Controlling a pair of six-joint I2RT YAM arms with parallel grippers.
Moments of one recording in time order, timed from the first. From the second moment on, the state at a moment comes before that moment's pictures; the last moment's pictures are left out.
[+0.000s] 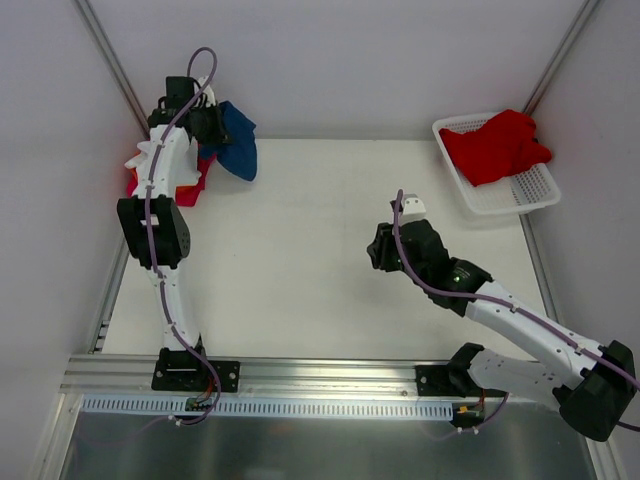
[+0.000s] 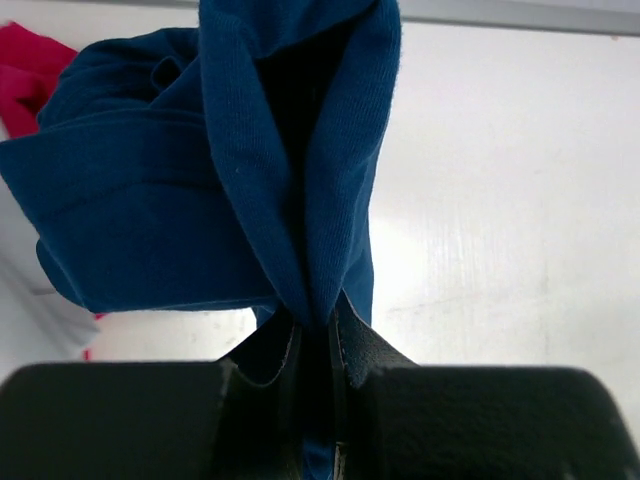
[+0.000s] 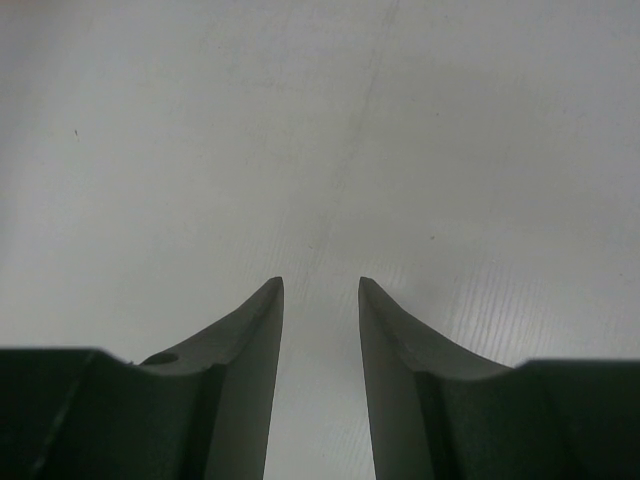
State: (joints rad) left arm 0.02 2.17 2.16 -0.74 0.33 -0.17; right arm 0.80 1.00 0.79 -0.33 0.28 0.45
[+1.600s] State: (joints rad) left arm 0.29 2.17 2.18 -0.72 0.08 -0.06; right arm 0.79 0.98 0.74 -0.28 0.16 0.46
